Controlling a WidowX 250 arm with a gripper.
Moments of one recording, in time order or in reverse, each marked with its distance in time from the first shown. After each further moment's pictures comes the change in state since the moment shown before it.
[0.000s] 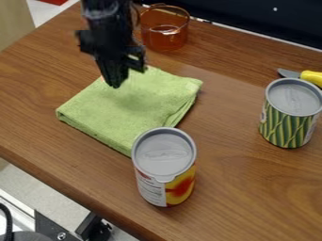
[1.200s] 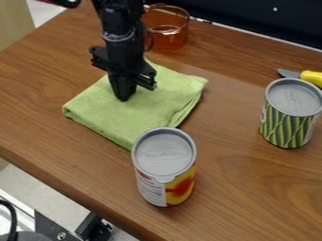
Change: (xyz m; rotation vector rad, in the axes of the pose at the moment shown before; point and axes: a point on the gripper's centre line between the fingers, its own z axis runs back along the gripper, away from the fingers) arm 0.015 -0.021 -0.034 0.052 0.025 -0.037
